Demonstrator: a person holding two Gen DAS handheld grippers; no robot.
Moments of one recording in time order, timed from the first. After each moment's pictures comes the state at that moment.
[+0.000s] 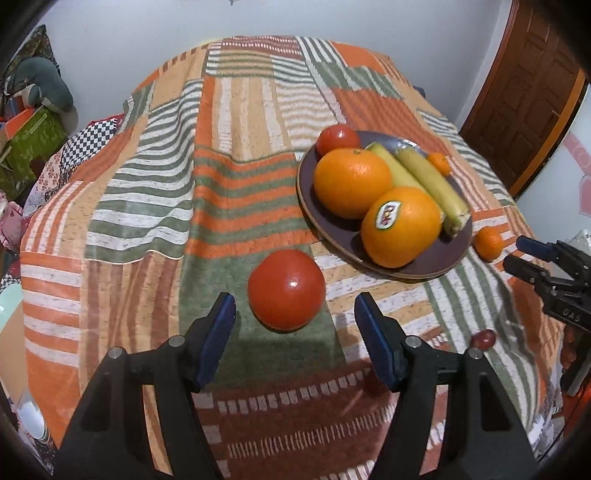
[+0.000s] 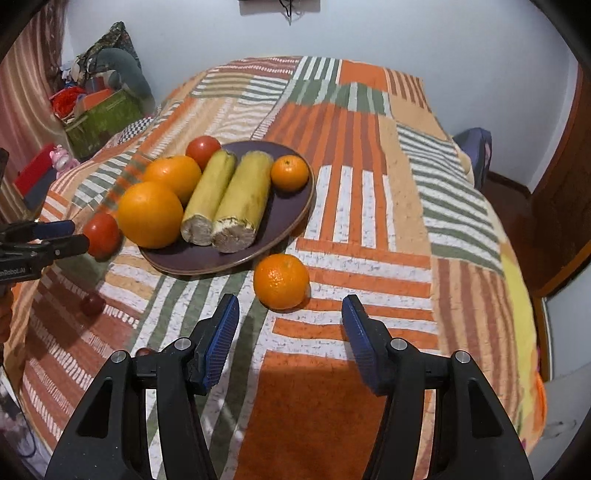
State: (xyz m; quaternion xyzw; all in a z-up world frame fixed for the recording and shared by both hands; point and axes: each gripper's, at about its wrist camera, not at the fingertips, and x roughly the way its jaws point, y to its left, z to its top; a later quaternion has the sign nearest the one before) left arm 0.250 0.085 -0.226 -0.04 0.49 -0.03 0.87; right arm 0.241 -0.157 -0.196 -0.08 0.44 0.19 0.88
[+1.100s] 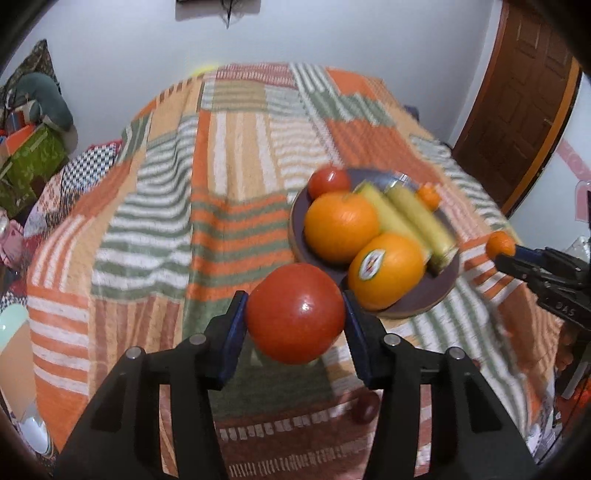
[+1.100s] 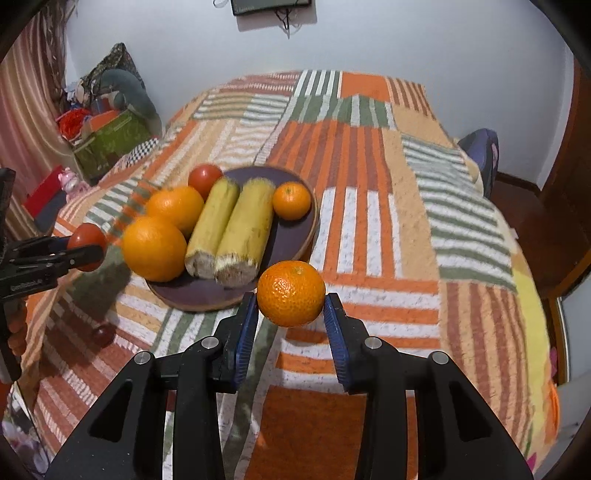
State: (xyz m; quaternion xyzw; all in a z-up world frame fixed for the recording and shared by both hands) left arm 0.257 0.082 -0.190 -0.04 0.43 -0.04 0.90; right arm 0.250 -0.161 -0.181 -0.04 0.41 0.20 0.89
